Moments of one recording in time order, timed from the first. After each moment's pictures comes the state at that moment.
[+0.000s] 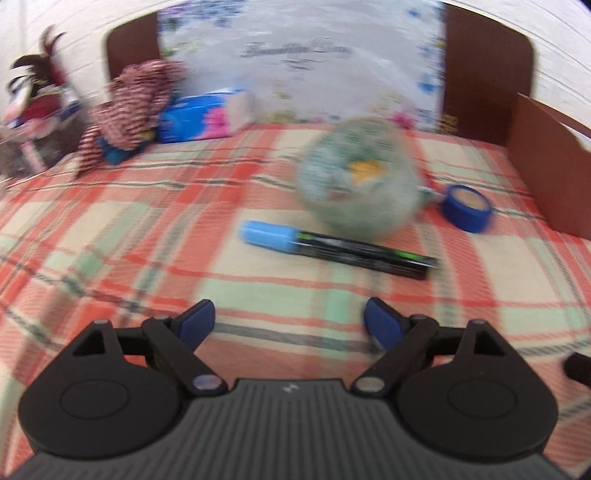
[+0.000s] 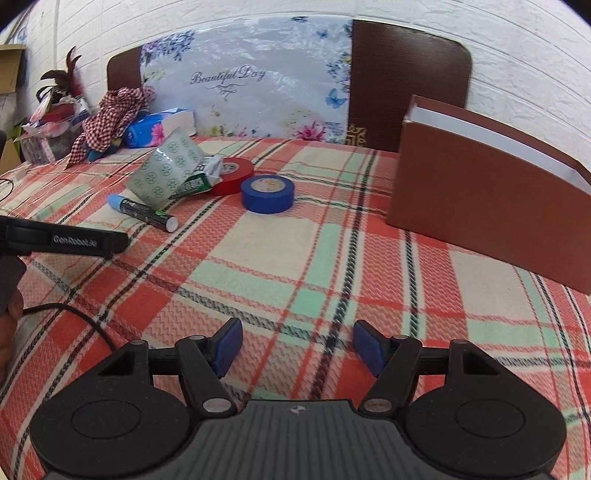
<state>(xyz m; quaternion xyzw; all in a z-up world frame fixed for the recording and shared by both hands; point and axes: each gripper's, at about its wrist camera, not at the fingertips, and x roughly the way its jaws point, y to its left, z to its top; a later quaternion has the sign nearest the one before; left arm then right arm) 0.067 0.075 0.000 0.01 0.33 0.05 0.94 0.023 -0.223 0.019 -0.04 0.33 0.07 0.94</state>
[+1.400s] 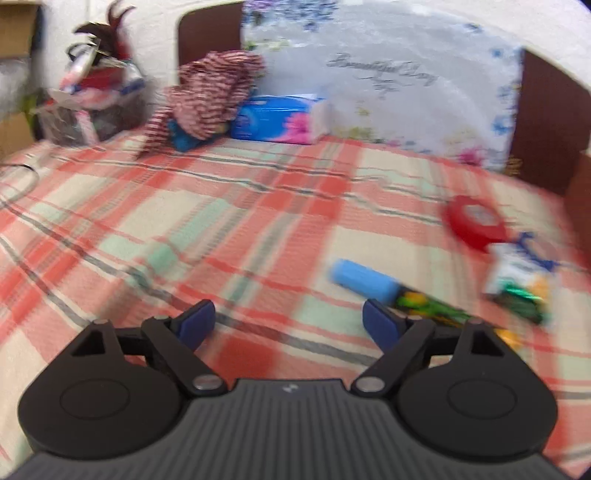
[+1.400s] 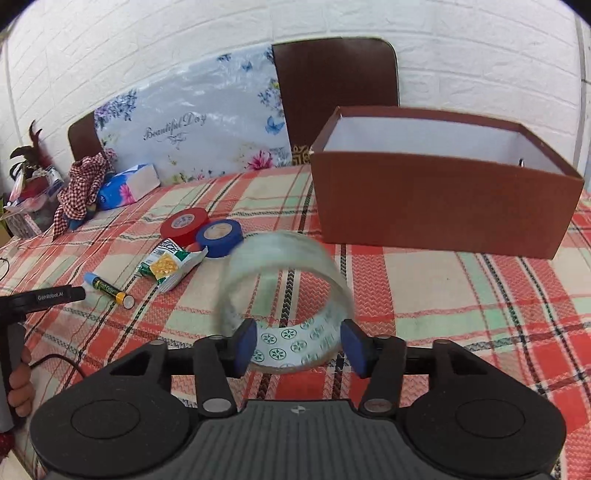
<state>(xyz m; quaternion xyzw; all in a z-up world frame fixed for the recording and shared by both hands) 0.063 0.112 0.008 -0.06 0.32 0.07 0.94 0.002 -0.278 0.050 0.06 0.31 0.04 0.95</state>
